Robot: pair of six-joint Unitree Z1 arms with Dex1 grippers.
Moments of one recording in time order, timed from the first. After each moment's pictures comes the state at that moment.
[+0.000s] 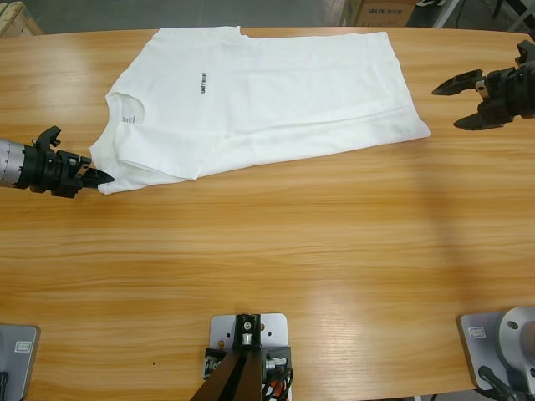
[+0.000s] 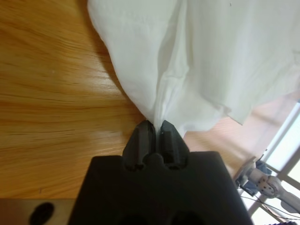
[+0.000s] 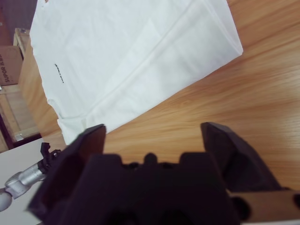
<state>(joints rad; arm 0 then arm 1) -0.03 1.80 -0.62 0.08 -0.54 -0.57 -0.10 1.56 -0.80 0.33 0.52 0.64</state>
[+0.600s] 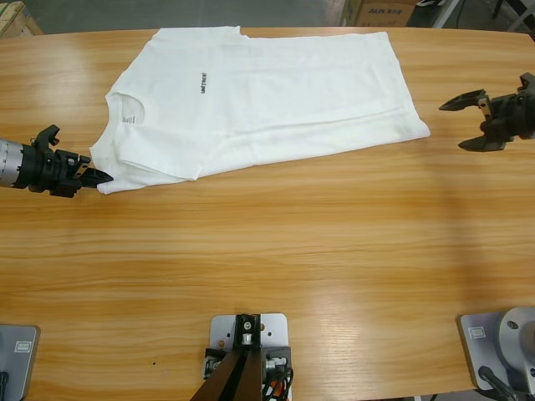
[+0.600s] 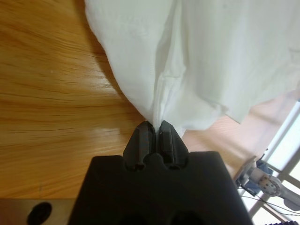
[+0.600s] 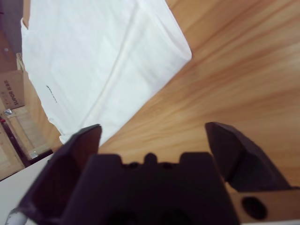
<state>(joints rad) -0.03 1.79 -0.61 0.08 -0.54 -0.56 -0.24 1.65 -0.70 0.21 0.58 0.64</state>
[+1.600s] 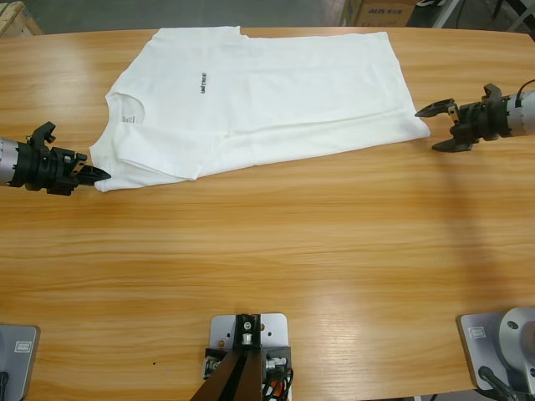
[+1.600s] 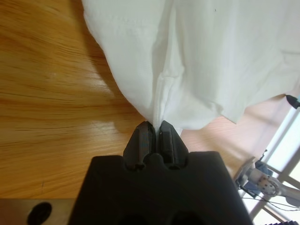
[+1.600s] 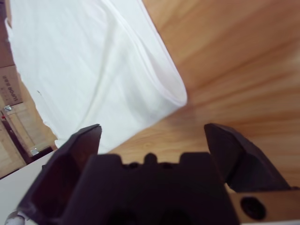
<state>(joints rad) -0.02 1.77 -0.61 0.08 -0.54 -0.56 -0.24 1.87 -0.70 0.03 0.64 0.61</state>
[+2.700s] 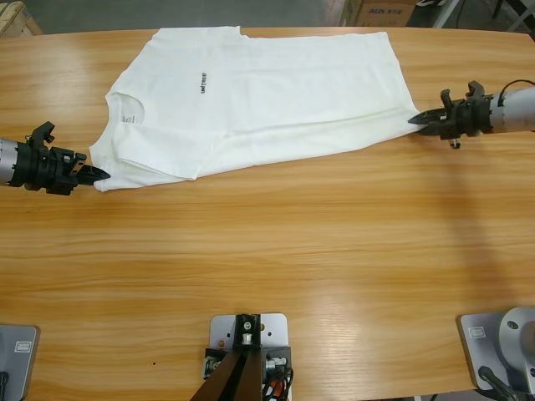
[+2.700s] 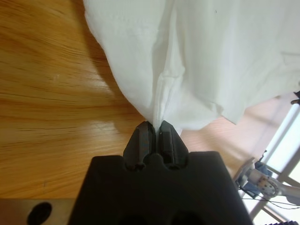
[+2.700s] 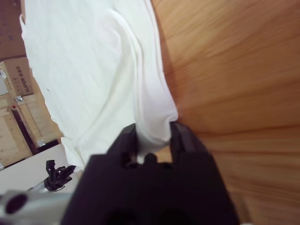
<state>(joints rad) -0.02 1.77 -0.61 0.08 -0.54 -0.56 -0.24 1.98 -0.71 -0.11 0.71 0.59</state>
